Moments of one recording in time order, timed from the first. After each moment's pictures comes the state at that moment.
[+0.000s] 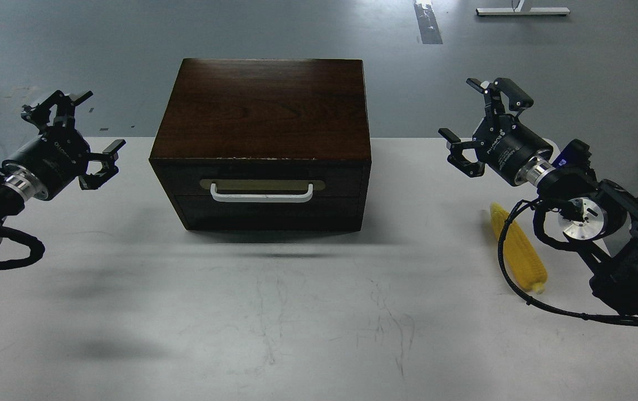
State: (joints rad) left arm -0.59 0.68 -0.74 -0.89 0.03 -0.42 -0.18; right arm 0.65 -0.39 0.89 0.93 -0.27 0.34 0.08
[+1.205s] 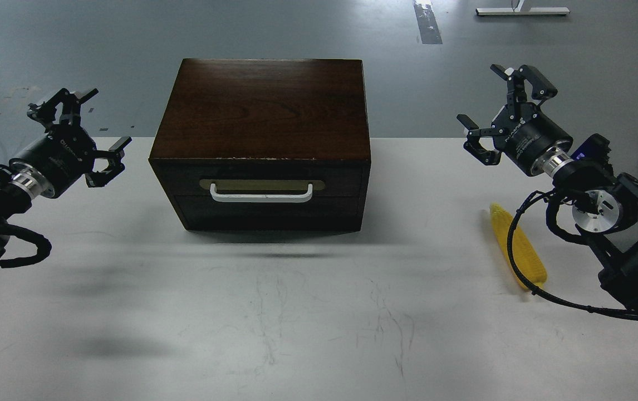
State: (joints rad) left arm -0.59 0.68 -0.75 -0.89 0.03 -0.41 -0.19; right arm 0.65 -0.40 0.94 0.91 -0.26 0.34 0.07
